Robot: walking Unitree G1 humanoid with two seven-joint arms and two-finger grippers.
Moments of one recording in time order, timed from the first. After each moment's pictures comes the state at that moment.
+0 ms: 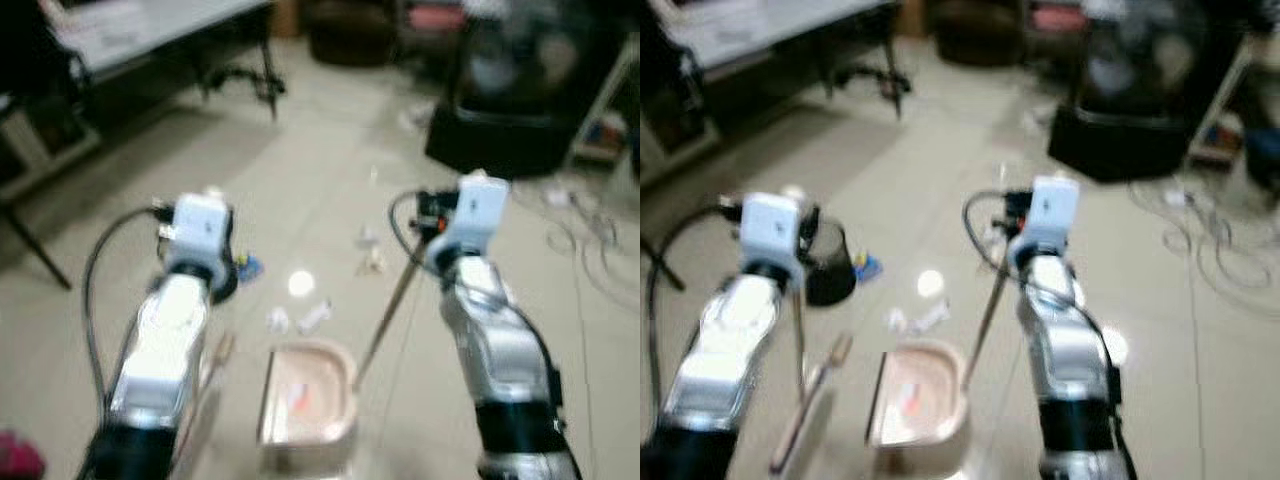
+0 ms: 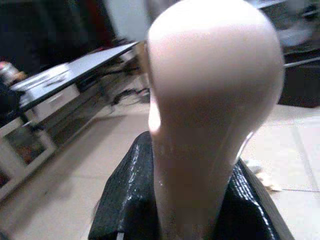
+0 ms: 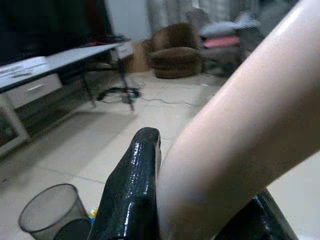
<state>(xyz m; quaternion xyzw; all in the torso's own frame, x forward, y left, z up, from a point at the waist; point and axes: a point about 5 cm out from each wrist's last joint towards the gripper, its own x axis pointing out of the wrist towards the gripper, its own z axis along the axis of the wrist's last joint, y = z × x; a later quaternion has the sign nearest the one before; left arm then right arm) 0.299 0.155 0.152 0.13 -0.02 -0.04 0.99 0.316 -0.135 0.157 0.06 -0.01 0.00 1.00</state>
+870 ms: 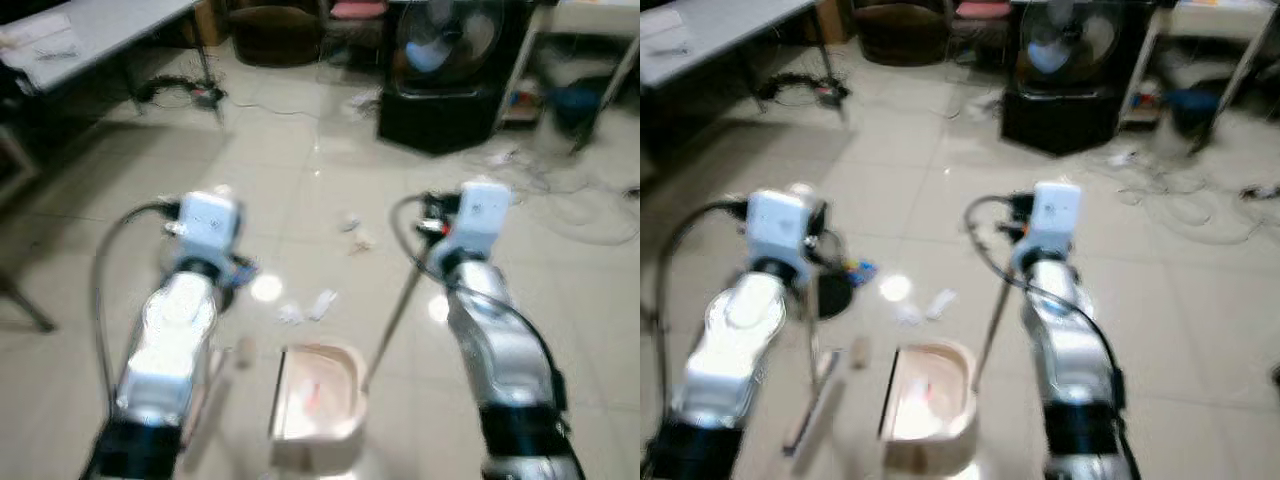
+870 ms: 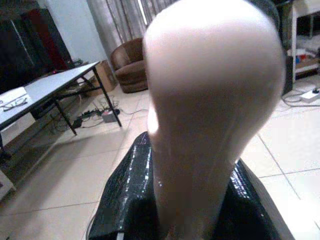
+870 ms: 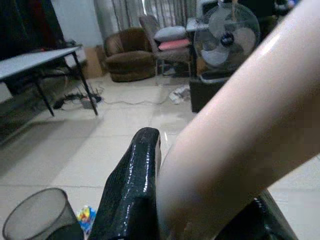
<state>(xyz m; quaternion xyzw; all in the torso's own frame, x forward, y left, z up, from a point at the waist) 0.300 0.151 0.156 0.13 -0.03 -0.05 0.99 0.314 -0.138 0.153 0.05 0.00 -0.01 1.00</state>
